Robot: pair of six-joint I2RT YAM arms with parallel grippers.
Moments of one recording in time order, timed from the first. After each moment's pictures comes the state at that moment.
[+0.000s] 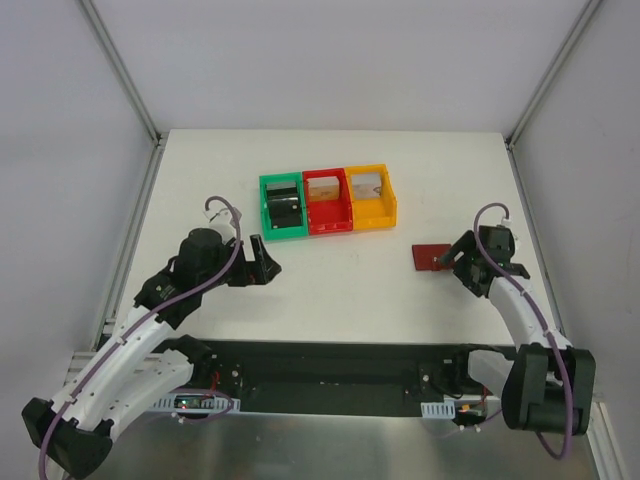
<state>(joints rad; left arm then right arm) -0.51 0.72 0.69 -0.60 0.12 -0.58 -0.05 1.05 0.56 -0.46 0.06 0.68</state>
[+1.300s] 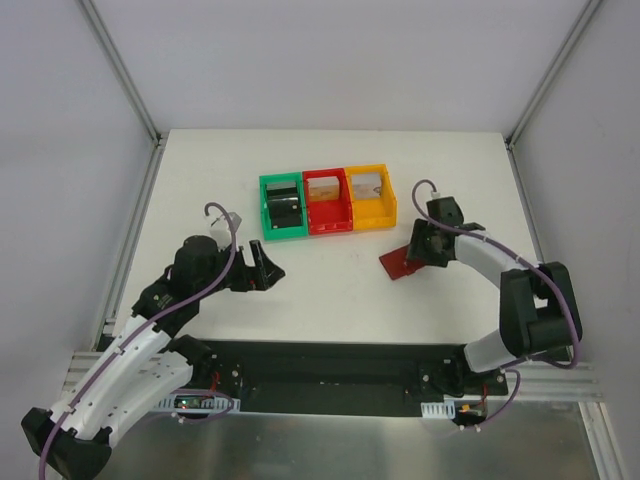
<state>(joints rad) -0.51 0.63 0.62 -0.55 0.20 -0.61 0.22 1.49 0.82 -0.41 0.04 0.44</state>
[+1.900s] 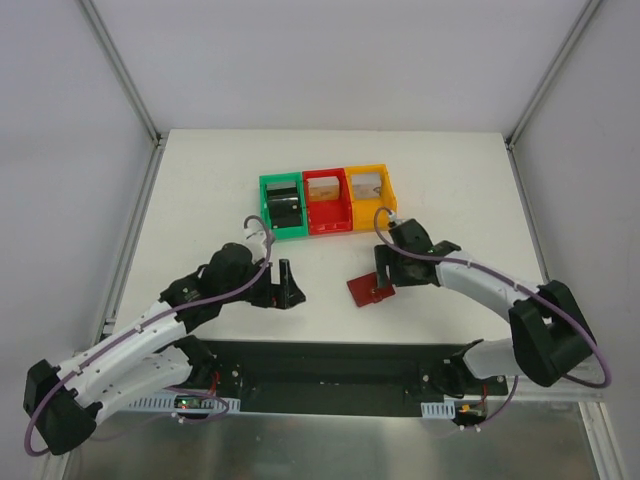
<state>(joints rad) -0.71 0.75 0.57 -0.49 0.21 -0.67 0.58 1.40 0.74 -0.46 0.05 0.42</state>
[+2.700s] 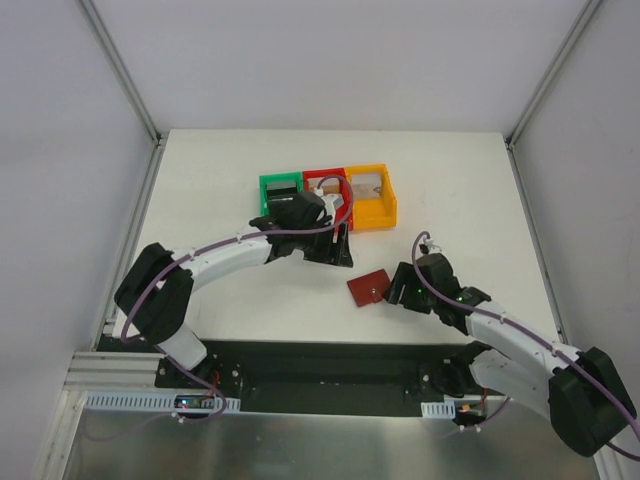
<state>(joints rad) -0.75 1.56 1.03 -0.30 0.31 -0.58 0.58 0.94 0.36 -0.30 0.02 0.75</state>
